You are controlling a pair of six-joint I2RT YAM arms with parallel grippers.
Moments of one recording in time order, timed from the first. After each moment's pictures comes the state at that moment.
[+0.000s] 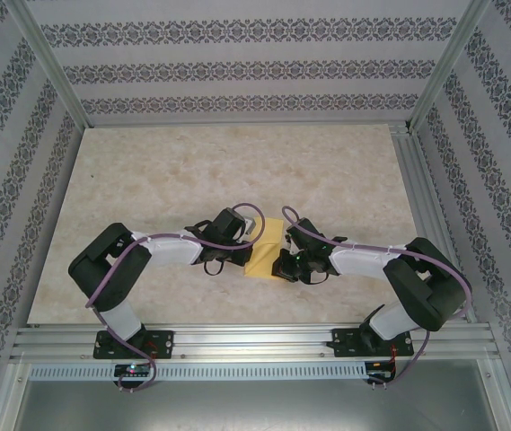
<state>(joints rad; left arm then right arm) -0.75 1.71 0.81 -0.09 0.20 -0.42 0.68 1.50 0.57 -0.18 -0.42 0.90</state>
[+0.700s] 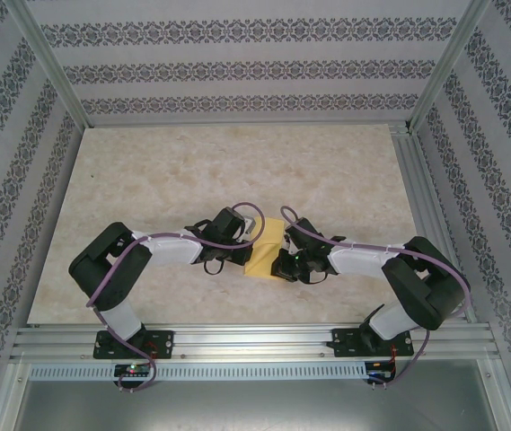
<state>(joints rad) -0.75 1.71 0.81 -0.08 0.21 -0.42 0.69 1.51 0.58 -0.18 -0.42 0.90</state>
